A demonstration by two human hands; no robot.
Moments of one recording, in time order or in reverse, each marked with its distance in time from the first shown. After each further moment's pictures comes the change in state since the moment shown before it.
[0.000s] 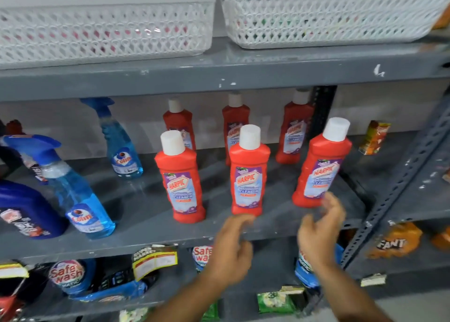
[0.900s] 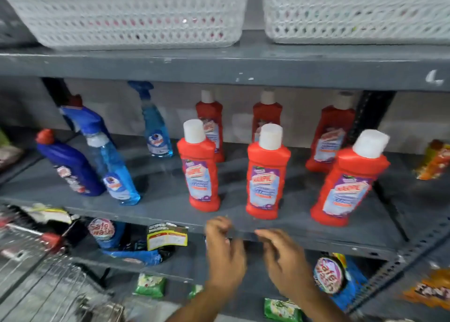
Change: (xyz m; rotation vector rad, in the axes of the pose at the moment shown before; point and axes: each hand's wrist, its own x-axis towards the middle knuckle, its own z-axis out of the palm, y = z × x) left_hand -0.012 0.009 0.036 -0.093 0.638 -0.171; right_hand -0.038 0.000 0.006 -0.076 -0.788 -0.370
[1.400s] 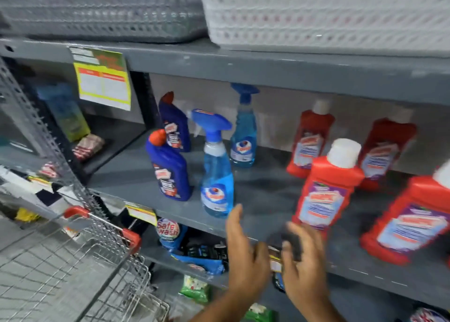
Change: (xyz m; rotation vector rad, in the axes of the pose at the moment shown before) left_hand 0.090 -0.037 -0.177 0.043 0.030 -0.177; right_hand 0.061 -0.120 0.183 0.058 0.227 -0.038
